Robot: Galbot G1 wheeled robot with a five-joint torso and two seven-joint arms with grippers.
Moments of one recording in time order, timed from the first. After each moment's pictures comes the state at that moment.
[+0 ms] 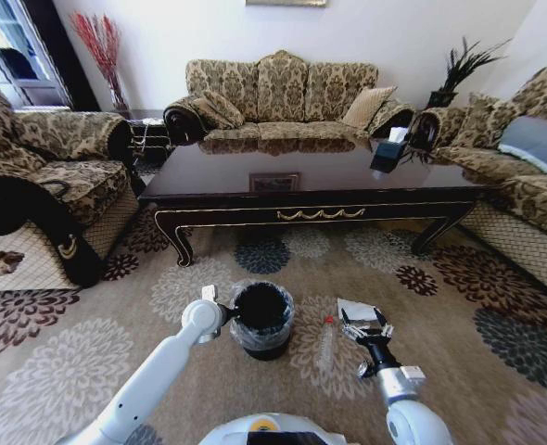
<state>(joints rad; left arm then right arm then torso) 0.89 -1.09 0.00 -1.81 -1.51 0.72 -0.94 -1.71 1.27 0.65 1.98 0.32 0.15 0.02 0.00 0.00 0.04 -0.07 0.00</state>
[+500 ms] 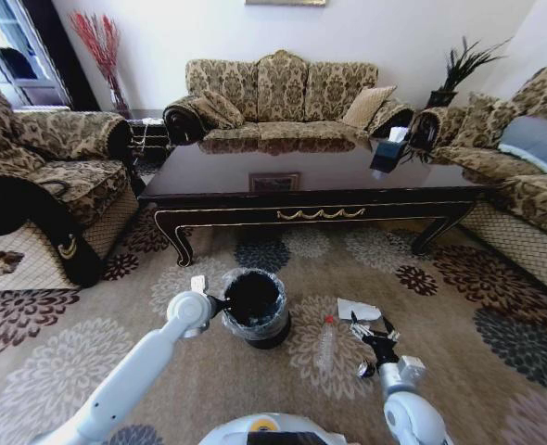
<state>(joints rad) 0.87 -0.96 -0.03 -1.94 -1.53 0.74 -0.97 -1.63 1.26 0.64 1.95 0.54 -0.18 0.31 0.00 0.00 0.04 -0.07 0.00</state>
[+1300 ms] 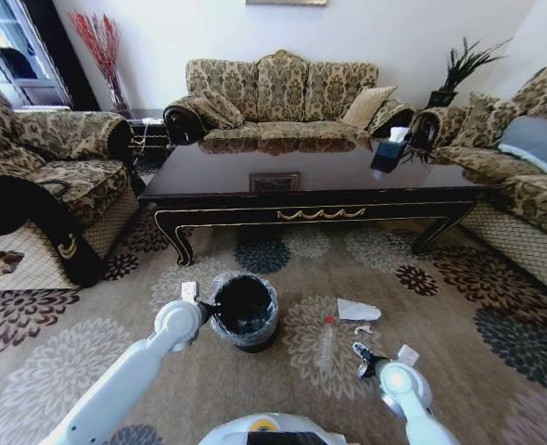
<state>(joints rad) 0.95 -0.93 -0.05 -2.00 -1.47 0.74 -0.95 -1.48 1.25 0.64 1.83 1.18 -0.54 0.79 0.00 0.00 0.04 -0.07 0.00</state>
